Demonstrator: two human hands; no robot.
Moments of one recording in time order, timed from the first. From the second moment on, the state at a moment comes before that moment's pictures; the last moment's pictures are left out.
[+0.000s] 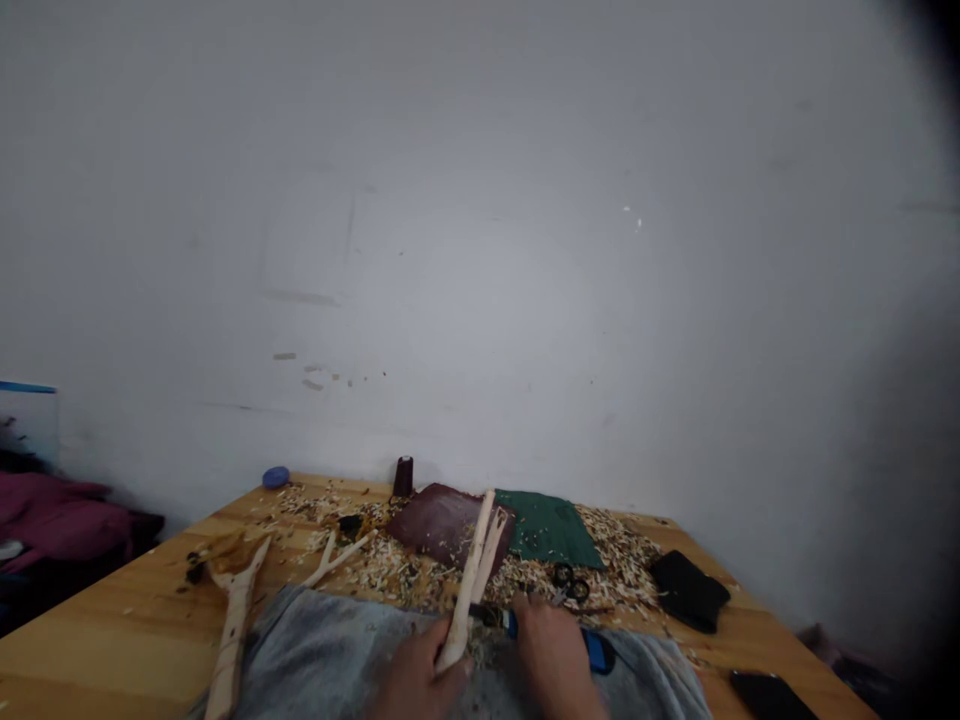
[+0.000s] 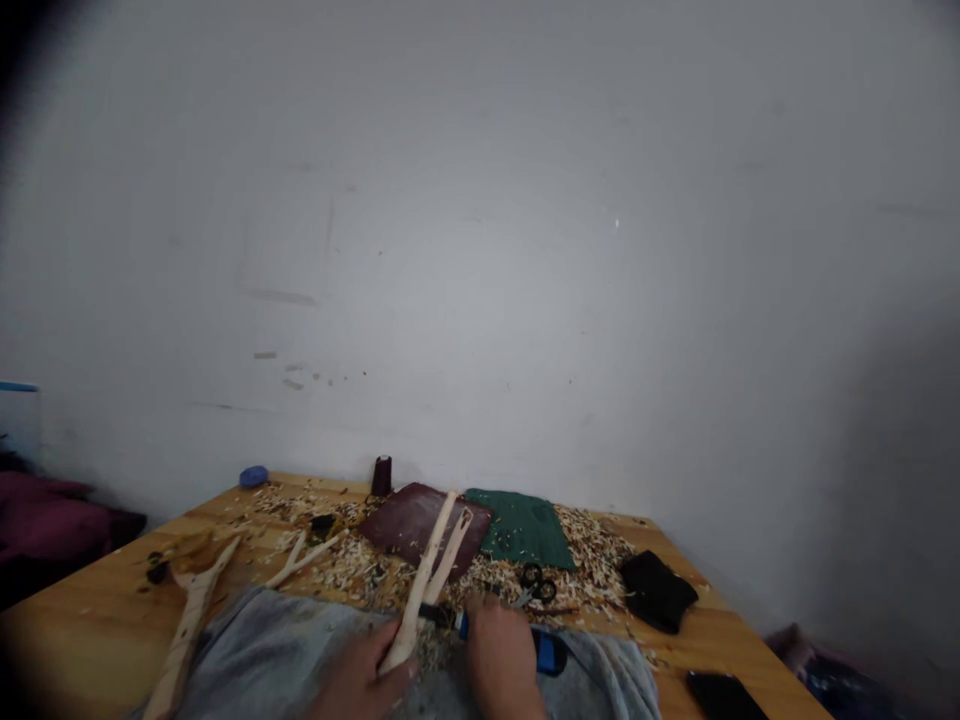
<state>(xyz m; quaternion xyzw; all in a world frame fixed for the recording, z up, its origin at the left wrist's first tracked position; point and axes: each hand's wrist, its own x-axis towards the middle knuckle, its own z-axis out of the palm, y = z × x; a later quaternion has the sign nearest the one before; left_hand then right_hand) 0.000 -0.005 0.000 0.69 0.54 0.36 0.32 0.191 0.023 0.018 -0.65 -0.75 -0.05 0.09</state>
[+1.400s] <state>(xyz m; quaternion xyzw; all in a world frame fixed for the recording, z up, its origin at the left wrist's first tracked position) -0.004 -0.005 -0.004 0.62 0.46 0.37 0.53 0.208 0.033 0.021 -0.67 -0.73 -0.07 0.10</state>
